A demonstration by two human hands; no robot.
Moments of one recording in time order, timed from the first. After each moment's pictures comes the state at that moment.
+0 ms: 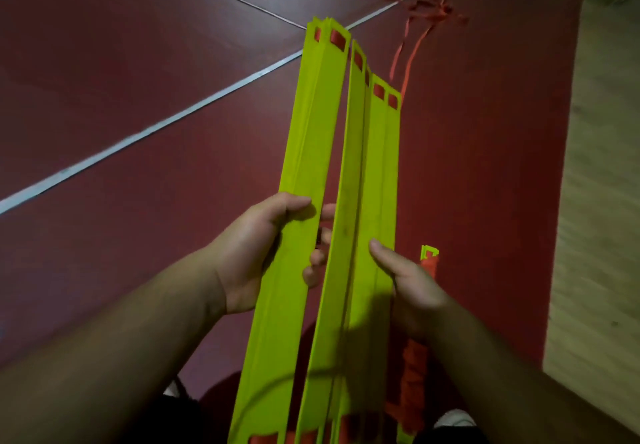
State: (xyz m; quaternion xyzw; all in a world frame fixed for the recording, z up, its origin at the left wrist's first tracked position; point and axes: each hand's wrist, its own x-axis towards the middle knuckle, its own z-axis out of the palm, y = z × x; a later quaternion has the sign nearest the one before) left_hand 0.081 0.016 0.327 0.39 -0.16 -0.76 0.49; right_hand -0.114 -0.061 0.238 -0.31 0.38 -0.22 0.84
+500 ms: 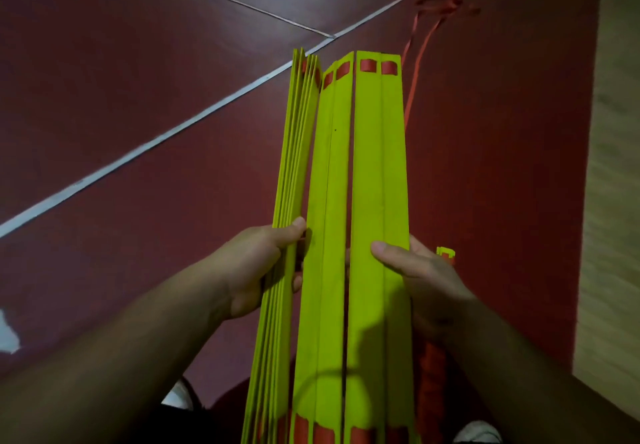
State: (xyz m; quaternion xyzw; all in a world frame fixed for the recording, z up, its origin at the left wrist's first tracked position) left_hand 0.094 0.003 0.297 0.61 -0.16 -0.63 0.44; right_hand -0.101 -0.050 0.315 -0.36 0.46 -0.29 0.75
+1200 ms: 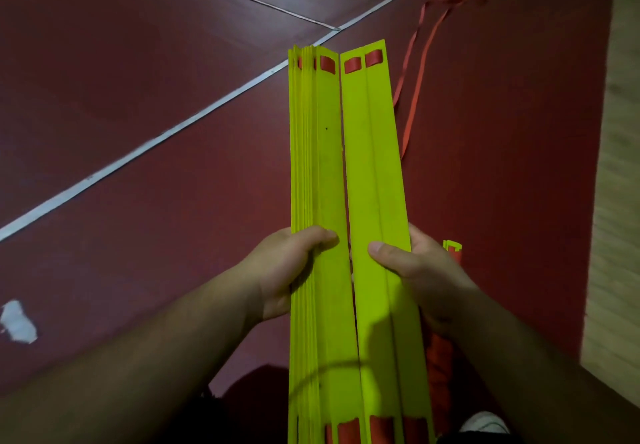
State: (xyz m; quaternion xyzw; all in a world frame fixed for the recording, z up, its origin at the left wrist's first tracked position) left_hand 0.076 0.006 0.283 0.58 -0.15 -0.66 0.45; right_hand -0.100 -0.055 0.290 -0.52 0.43 -0.25 0.70
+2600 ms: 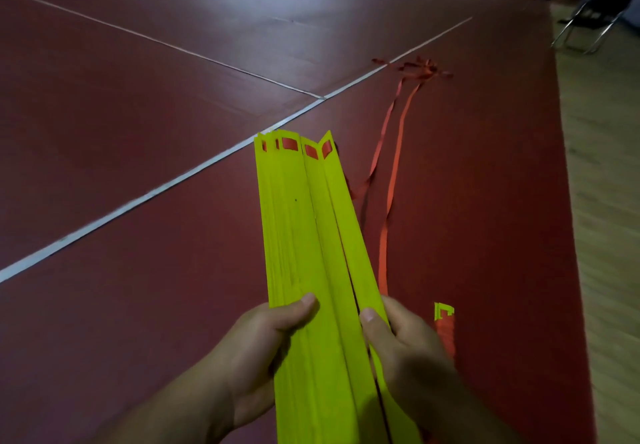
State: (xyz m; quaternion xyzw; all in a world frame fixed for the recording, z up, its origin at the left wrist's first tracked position) left_hand 0.071 0.003 0.301 0.46 -0.11 -0.72 0.51; right_hand -0.102 -0.060 0.274 -0.72 0.47 -0.22 0.45
